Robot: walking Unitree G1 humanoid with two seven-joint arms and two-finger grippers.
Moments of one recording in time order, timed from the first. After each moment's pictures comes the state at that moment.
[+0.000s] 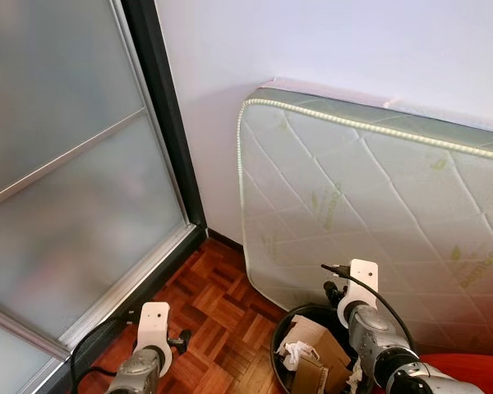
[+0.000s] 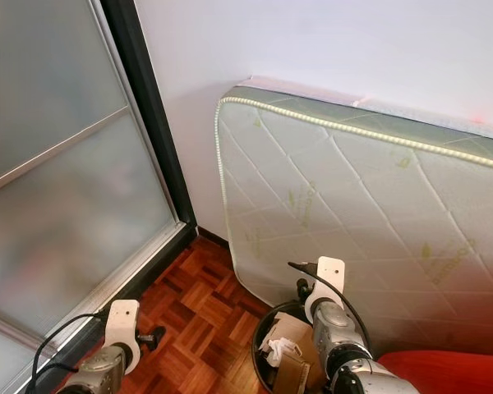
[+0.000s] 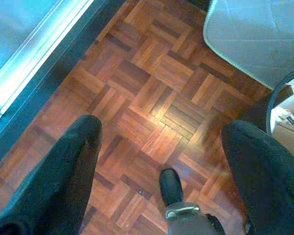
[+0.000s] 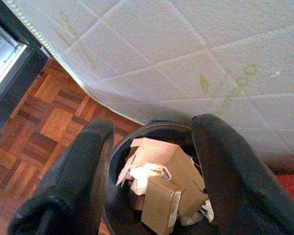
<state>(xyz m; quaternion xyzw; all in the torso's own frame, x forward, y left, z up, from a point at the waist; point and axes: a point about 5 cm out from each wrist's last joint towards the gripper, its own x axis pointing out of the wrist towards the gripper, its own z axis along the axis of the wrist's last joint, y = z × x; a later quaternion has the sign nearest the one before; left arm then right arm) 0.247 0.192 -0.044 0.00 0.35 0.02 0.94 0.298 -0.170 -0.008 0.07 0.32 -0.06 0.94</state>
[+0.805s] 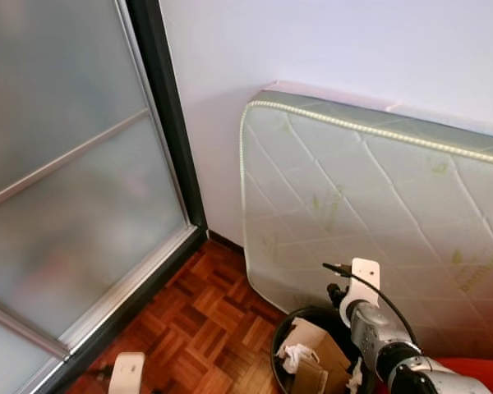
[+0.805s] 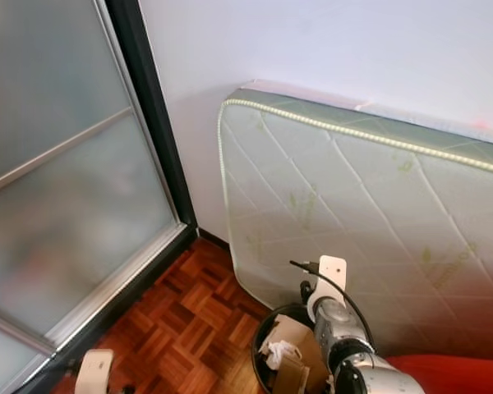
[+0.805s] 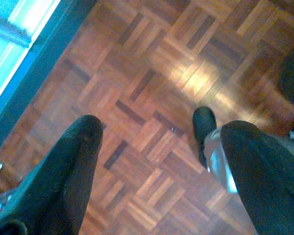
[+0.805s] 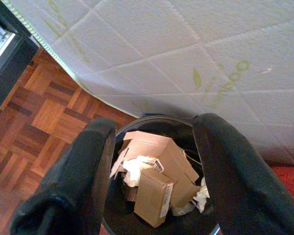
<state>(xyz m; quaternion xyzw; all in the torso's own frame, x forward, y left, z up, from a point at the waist) 0.172 0.229 -0.081 0.04 0.45 0.06 0.89 0.300 -0.173 -0.007 0.06 0.35 -0.08 0.93</state>
